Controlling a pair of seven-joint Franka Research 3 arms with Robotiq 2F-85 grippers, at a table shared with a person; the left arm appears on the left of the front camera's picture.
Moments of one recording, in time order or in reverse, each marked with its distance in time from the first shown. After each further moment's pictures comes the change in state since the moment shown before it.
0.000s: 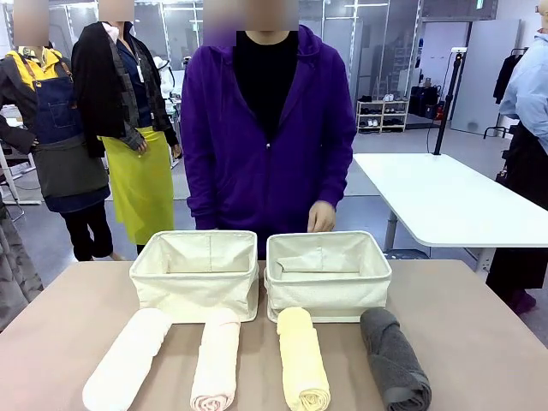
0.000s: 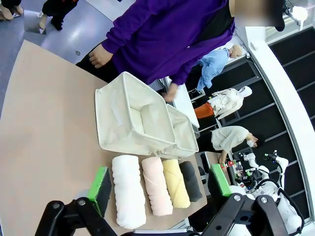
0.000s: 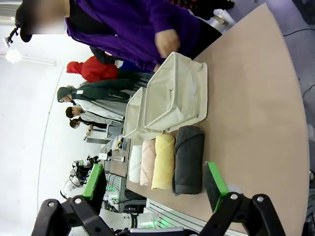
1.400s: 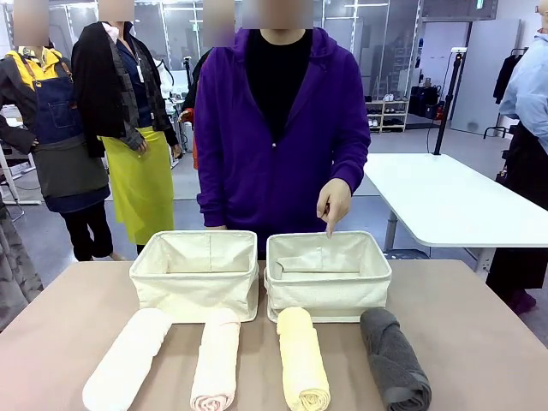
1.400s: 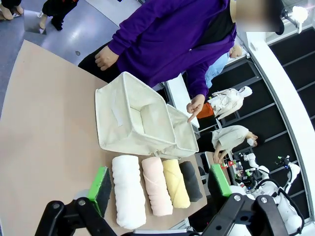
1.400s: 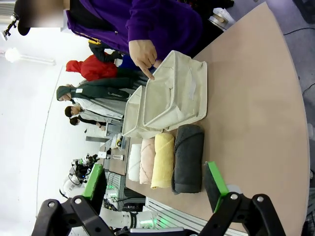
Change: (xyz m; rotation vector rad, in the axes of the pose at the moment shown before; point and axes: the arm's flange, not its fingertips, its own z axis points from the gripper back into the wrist) left arm 0.000 0.000 0.000 0.000 0.000 0.000; right arm 0.000 0.002 -0.004 -0.006 0.016 0.006
